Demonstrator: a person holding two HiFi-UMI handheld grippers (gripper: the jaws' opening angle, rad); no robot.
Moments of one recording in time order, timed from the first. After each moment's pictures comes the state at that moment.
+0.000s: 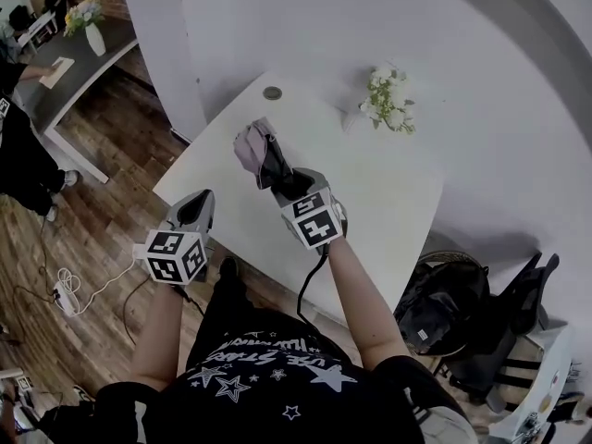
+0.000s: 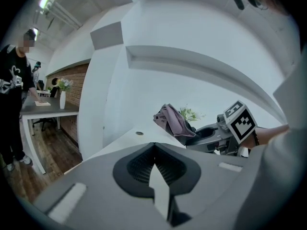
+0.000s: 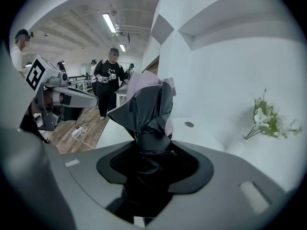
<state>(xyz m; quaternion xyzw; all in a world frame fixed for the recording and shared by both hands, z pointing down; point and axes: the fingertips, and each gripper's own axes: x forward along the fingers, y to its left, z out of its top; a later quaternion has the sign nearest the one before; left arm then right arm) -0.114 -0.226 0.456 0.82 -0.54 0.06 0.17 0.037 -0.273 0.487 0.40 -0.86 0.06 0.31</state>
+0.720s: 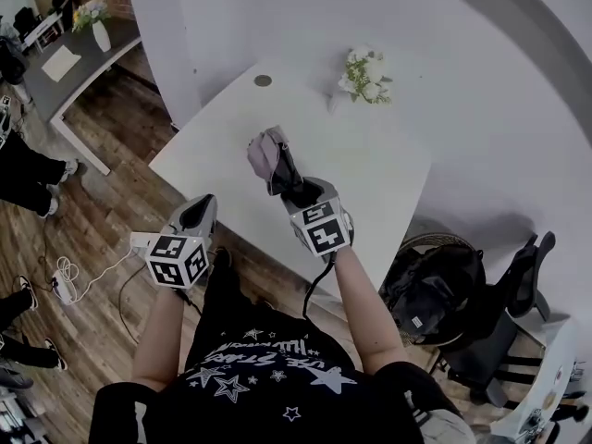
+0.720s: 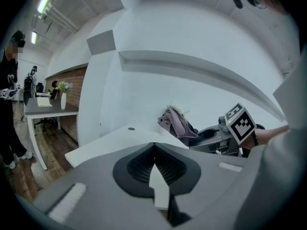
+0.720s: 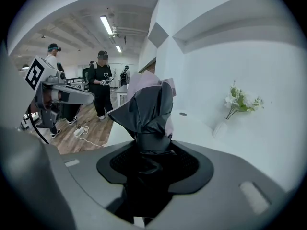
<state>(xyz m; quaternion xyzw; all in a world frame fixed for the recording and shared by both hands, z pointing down) -0.063 -0.128 0.454 0.82 -0.54 0.07 0.16 0.107 -0.173 0.492 0.43 -0.85 0.08 0.30</state>
